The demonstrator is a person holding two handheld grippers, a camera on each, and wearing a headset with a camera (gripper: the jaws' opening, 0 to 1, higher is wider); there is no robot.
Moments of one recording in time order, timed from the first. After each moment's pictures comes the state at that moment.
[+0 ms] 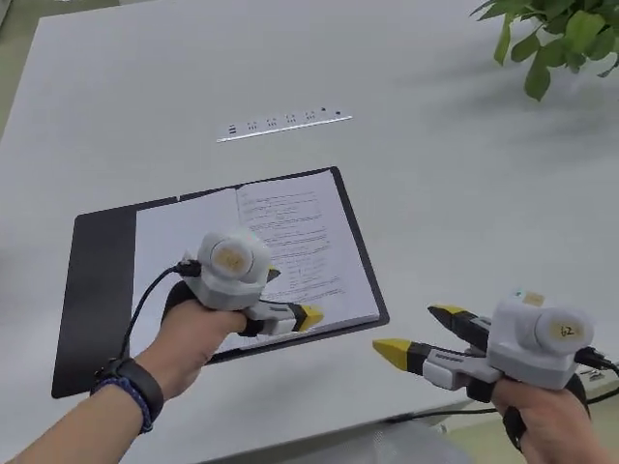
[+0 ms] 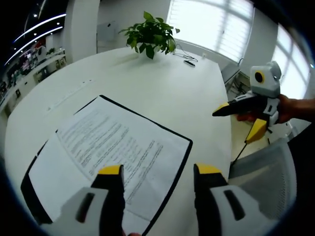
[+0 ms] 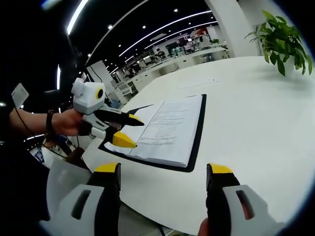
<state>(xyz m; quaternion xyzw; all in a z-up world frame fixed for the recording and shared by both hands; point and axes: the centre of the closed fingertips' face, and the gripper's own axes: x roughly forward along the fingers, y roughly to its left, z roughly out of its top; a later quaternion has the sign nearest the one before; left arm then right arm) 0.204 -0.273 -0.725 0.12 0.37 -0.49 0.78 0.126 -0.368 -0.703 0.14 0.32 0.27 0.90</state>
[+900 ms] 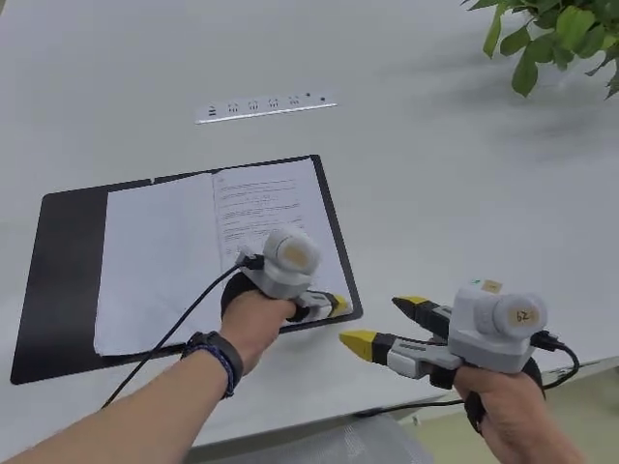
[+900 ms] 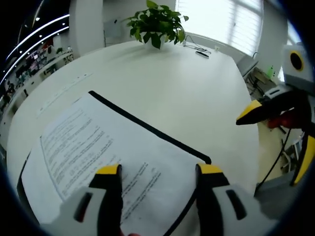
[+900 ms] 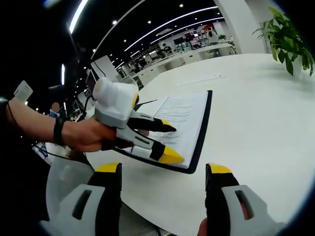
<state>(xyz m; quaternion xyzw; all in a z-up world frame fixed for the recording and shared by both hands) 0.223 -0.331 -0.783 0.16 0.37 -0.43 0.80 0.134 -0.363 -0.711 0.13 0.33 0.30 0.89</state>
